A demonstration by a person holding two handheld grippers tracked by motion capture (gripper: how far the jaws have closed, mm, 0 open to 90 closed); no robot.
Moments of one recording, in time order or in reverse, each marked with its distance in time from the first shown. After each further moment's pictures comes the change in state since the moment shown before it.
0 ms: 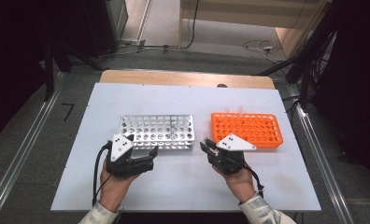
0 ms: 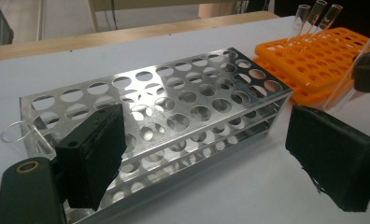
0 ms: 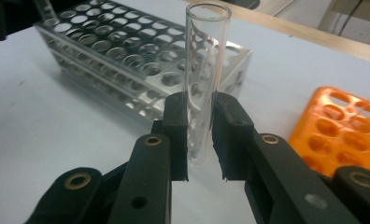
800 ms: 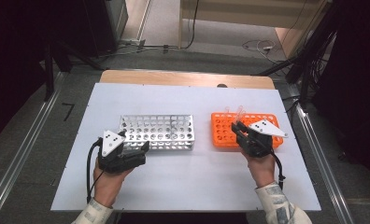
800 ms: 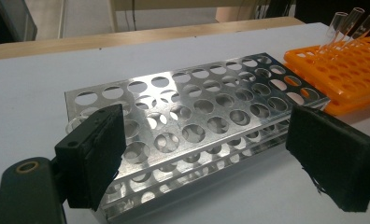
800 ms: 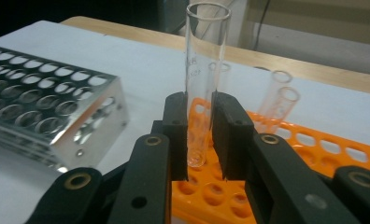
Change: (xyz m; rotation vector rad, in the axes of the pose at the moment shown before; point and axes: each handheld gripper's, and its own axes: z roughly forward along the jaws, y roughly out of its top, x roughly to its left) left arm 0.023 0.000 -0.001 -0.013 0.066 -0.040; right arm -0.076 0.004 -0.021 -0.075 -0.236 0.121
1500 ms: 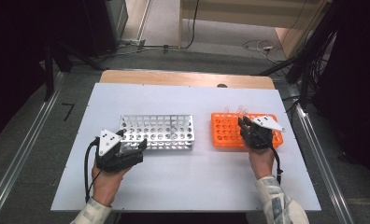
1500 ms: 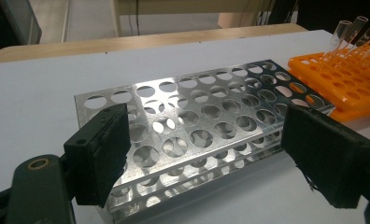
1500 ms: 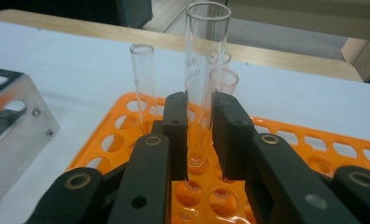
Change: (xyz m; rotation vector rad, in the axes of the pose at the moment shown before) left arm 0.006 0.001 -0.002 -0.017 0.009 -0.013; right arm -0.031 -0.013 0.034 0.007 -0.143 0.046
